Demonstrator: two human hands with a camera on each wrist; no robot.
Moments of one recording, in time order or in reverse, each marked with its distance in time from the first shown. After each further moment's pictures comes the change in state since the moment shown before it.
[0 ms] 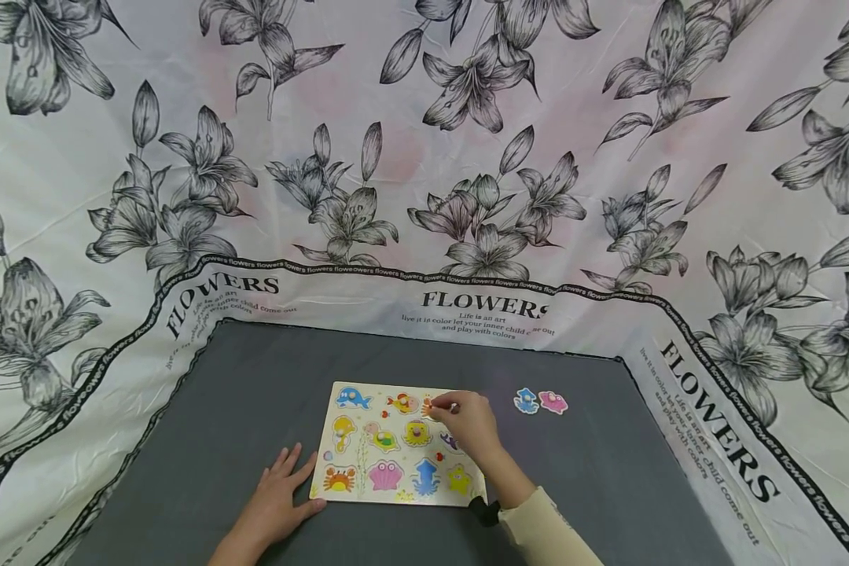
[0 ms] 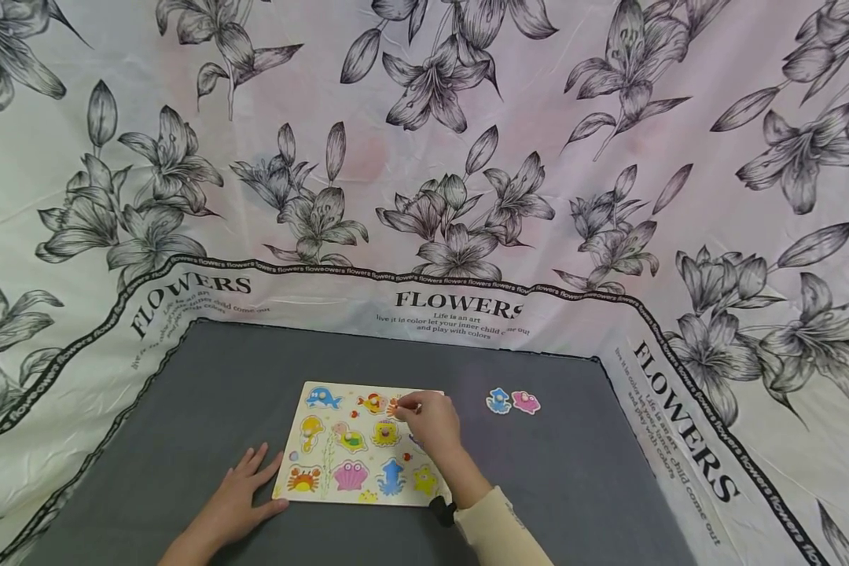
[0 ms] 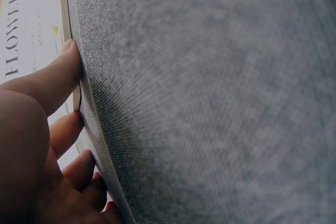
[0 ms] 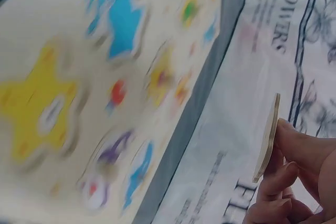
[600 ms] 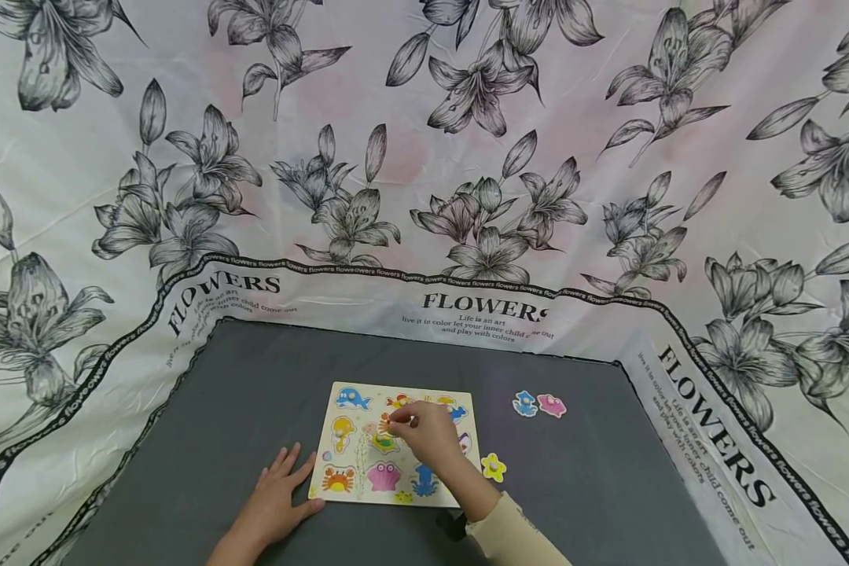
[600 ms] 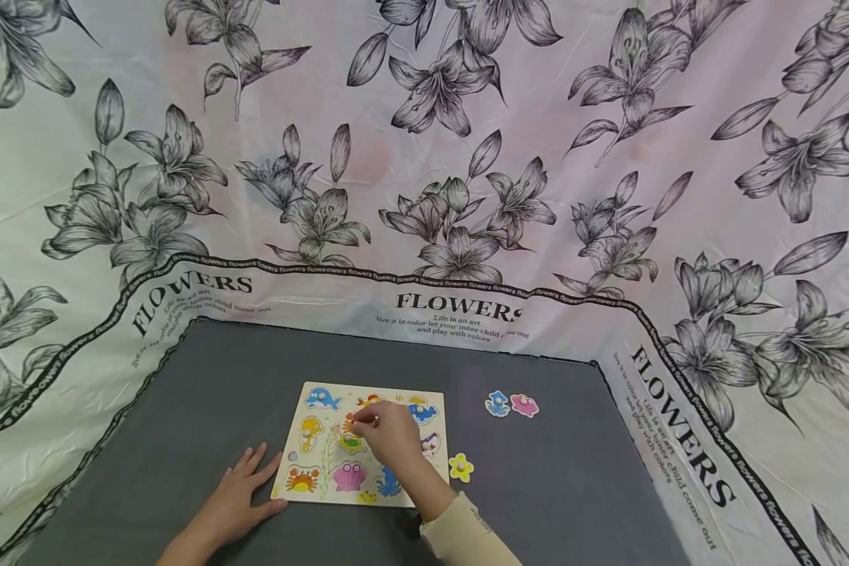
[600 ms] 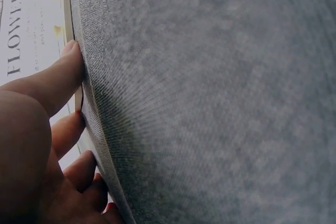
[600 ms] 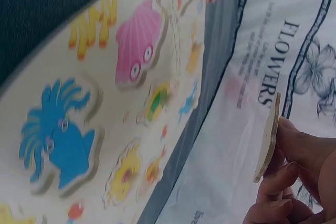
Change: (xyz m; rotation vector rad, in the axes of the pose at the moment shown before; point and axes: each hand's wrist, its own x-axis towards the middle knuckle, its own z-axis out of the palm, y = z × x) left_hand -0.002 0.000 -0.001 -0.005 0.013 0.010; right_hand -0.015 -0.044 0.040 0.007 -0.103 -0.105
